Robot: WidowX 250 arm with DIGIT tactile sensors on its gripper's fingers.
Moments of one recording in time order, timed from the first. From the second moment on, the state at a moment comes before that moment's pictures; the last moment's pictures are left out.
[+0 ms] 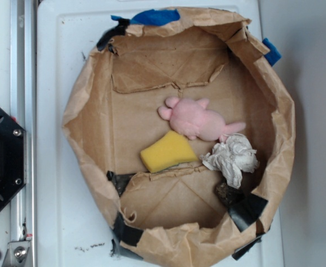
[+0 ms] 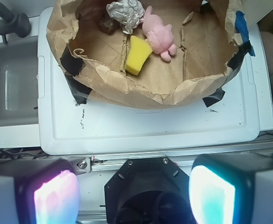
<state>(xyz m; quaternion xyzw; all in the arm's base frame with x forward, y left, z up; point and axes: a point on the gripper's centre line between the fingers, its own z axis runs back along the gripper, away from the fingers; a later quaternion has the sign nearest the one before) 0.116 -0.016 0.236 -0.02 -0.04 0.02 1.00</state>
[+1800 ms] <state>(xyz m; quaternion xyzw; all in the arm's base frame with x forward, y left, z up) 0.229 -0.028 0.181 -0.04 -0.06 0.18 0.98</state>
